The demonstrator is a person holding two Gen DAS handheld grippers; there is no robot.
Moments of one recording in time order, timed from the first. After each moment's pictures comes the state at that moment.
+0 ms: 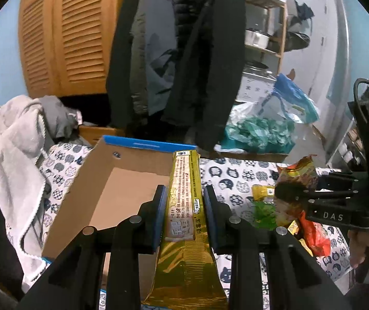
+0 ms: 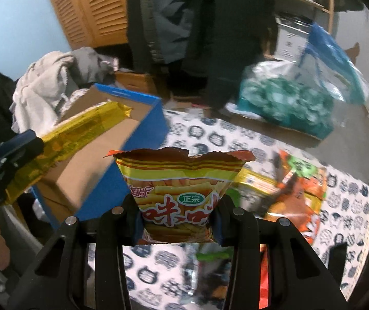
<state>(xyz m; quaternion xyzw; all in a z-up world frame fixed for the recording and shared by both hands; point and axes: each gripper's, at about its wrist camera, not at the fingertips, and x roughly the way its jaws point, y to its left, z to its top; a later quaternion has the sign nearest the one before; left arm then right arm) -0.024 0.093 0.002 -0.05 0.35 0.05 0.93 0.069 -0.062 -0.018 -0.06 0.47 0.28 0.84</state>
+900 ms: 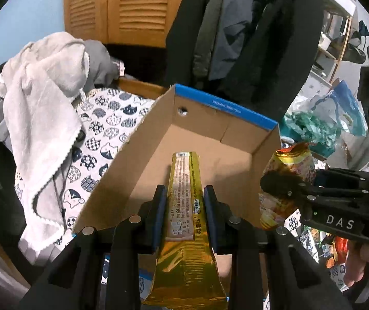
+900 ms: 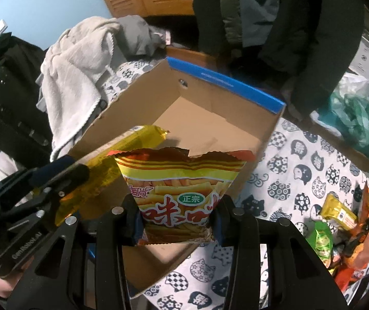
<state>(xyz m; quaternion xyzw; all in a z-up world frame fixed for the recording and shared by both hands) -0.030 0.196 -0.056 -0.14 0.42 0.14 0.89 0.072 0.091 -0.051 -0.09 0.51 0.37 0.77</state>
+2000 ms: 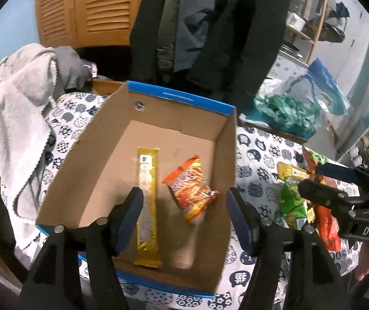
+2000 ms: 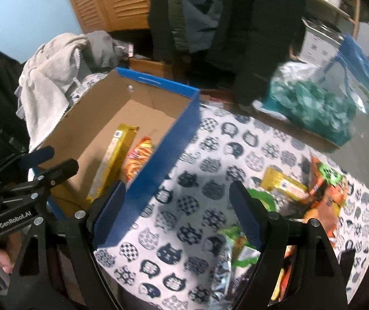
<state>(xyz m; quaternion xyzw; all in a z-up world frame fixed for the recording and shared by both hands) -0.014 0.128 -0.047 -0.11 0.44 0.08 0.89 0.061 -0.025 -0.028 -0.07 0.49 0.28 0.82</state>
